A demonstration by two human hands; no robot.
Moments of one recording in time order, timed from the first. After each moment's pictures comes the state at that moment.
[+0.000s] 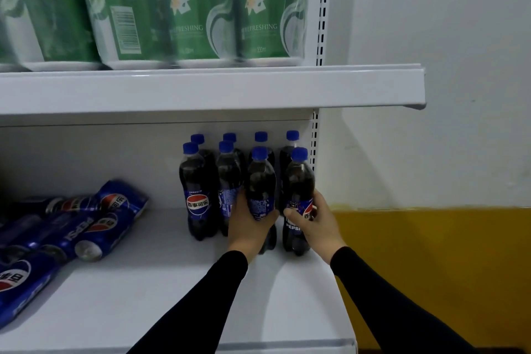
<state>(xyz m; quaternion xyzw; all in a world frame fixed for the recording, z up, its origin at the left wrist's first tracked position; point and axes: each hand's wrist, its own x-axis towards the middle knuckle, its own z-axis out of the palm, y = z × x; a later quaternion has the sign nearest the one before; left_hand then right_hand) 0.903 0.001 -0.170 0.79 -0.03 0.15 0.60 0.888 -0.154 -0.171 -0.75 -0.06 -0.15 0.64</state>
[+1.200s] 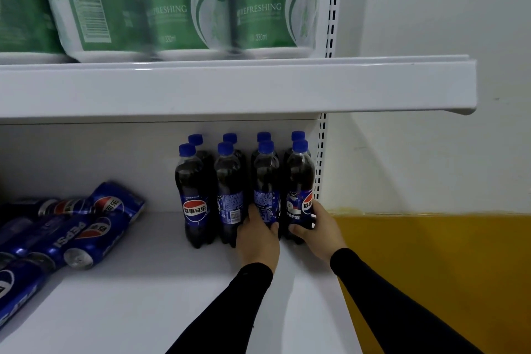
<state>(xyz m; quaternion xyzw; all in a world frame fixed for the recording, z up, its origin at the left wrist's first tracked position) 0.930 -0.026 -0.196 0.91 0.09 0.17 0.38 0.930 -0.165 -0.191 -0.83 -0.03 -0.10 0.54</state>
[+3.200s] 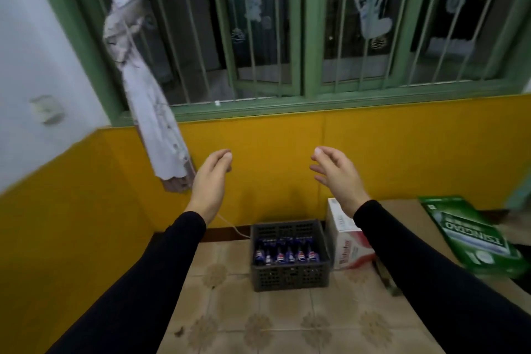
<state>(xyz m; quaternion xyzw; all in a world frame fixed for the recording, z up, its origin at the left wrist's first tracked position) 0.405 -0.492 -0.170 0.54 -0.56 -0.37 0.50 0.159 -0.483 -0.180 -0.50 0.49 -0.55 0.45</state>
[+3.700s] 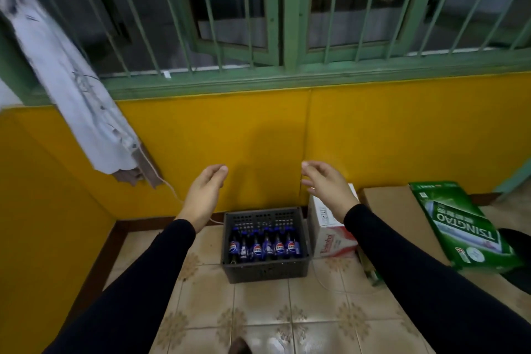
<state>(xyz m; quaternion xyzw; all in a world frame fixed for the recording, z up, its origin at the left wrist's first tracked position) 0.326 -0.686 -0.274 0.60 -0.54 -0.46 0.37 0.073 -0.675 -0.274 -0.47 0.59 -0.43 0.50</state>
